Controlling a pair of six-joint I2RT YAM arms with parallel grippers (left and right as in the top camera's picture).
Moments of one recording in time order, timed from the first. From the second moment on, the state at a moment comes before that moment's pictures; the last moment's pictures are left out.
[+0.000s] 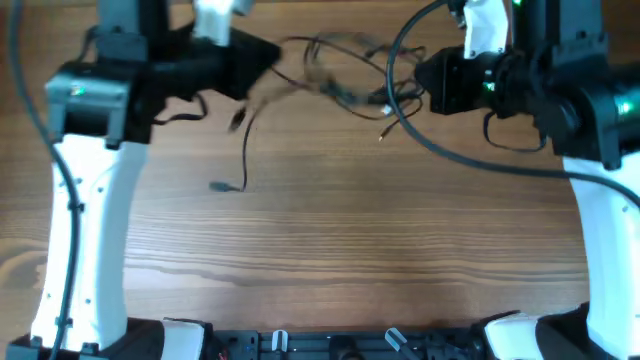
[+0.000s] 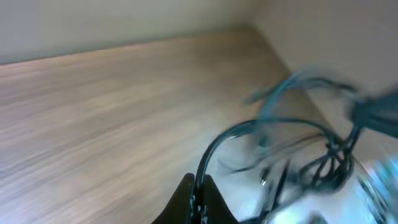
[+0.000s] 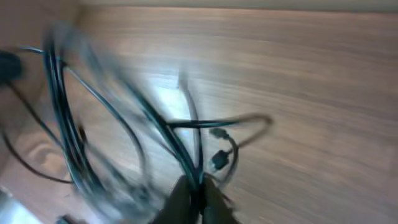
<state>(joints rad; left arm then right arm) -0.15 1.55 1.91 -1.06 0.61 -0.03 0.28 1.56 2.08 -1.33 -0.30 0.17</state>
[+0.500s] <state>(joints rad) -0.06 1.55 1.91 -1.07 0.45 -0.18 0.26 1.66 2.08 -1.35 -0.31 0.16</state>
